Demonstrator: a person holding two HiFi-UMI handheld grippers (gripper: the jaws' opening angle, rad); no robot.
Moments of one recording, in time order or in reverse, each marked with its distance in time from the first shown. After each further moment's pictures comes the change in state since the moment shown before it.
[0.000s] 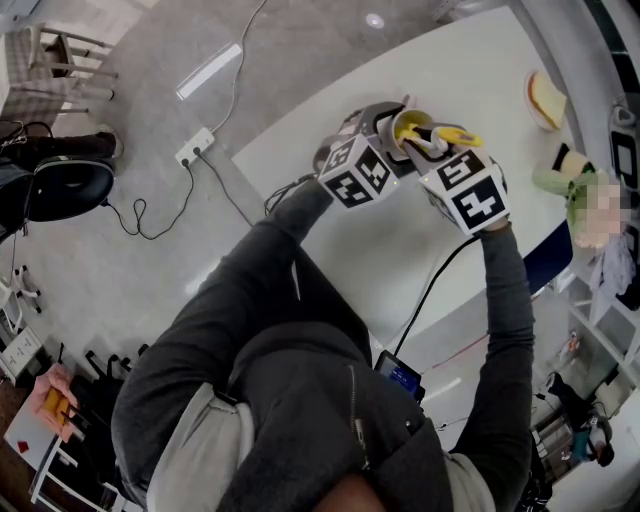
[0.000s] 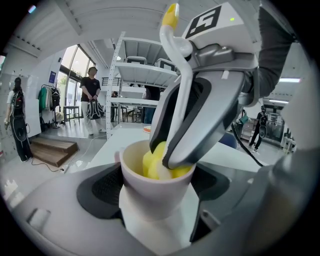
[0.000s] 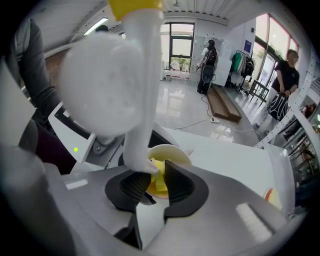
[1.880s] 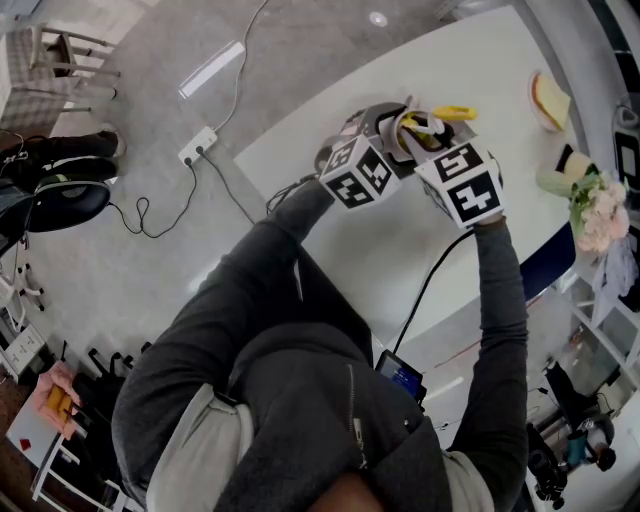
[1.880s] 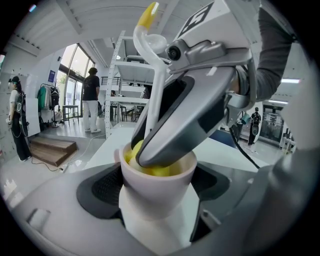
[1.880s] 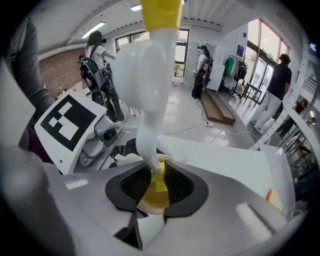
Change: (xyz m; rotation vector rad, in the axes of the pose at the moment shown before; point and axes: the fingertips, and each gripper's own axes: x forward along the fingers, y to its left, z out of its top) left arm 0.000 0.000 -0.005 -0.002 0.004 -0.009; right arm 0.011 -0.012 0.016 0.034 -0.066 -0.055
